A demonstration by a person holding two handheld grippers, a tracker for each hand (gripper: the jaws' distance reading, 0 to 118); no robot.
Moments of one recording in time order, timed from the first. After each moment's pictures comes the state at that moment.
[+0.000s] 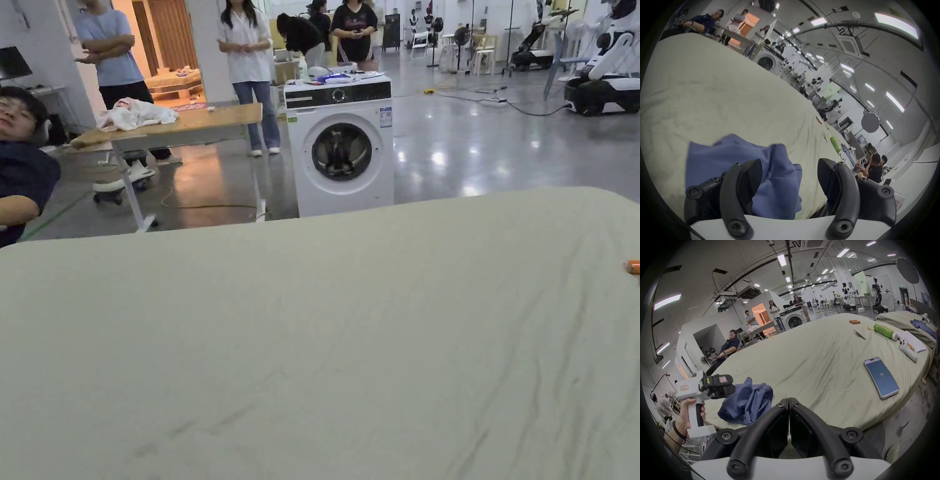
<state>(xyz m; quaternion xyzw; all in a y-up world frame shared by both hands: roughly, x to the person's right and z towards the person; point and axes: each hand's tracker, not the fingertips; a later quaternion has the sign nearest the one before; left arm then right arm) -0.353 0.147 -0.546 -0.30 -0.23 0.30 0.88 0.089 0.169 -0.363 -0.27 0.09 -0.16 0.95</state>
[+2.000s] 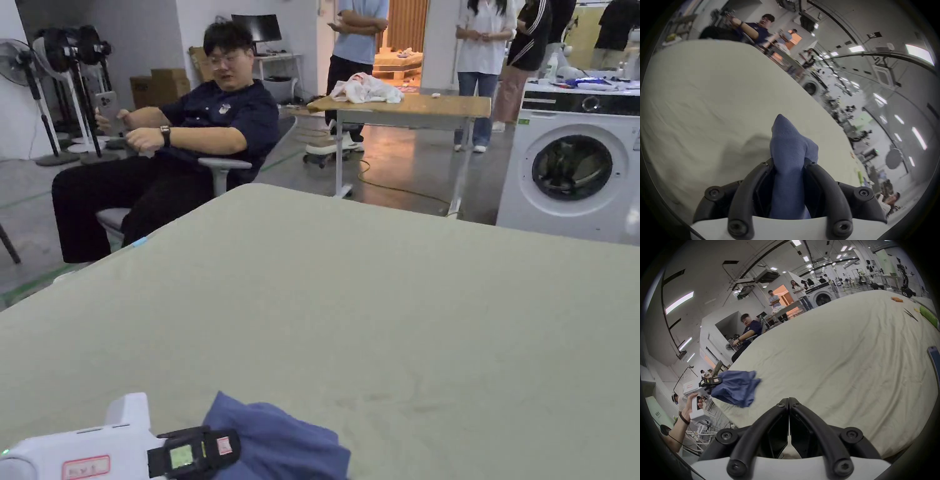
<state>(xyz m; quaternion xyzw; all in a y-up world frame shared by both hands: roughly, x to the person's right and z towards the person) -0.680 0.161 -0.487 -0.29 0.00 0.35 0.89 0.000 0.136 -0.455 -0.34 0.24 -0.20 0.89</state>
